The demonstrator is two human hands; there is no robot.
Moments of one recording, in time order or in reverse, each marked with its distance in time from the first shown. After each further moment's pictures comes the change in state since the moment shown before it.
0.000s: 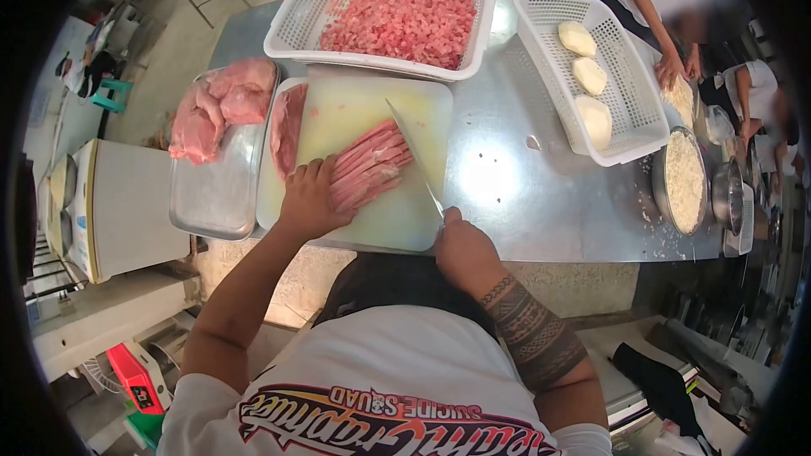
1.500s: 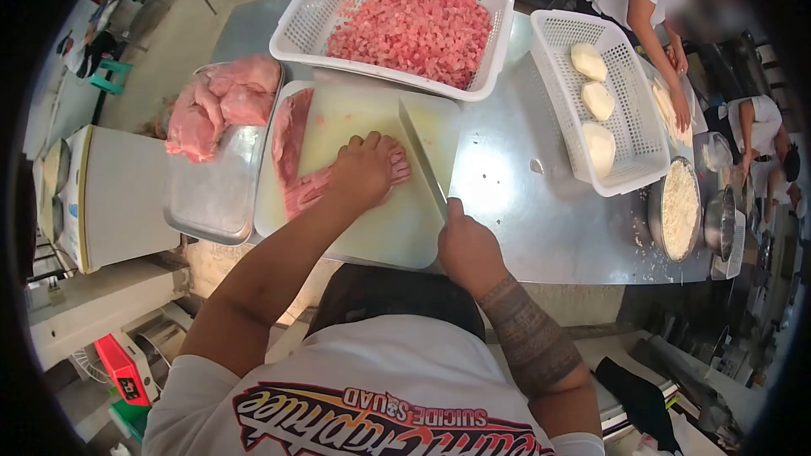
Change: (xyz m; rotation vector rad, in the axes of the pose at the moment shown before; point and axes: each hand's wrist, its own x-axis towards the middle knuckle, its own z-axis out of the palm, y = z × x) left_hand 0.096 0.056 0.025 0.001 0.112 0.098; right_hand 0.039 0.003 -0.016 -0.039 0.102 -0.103
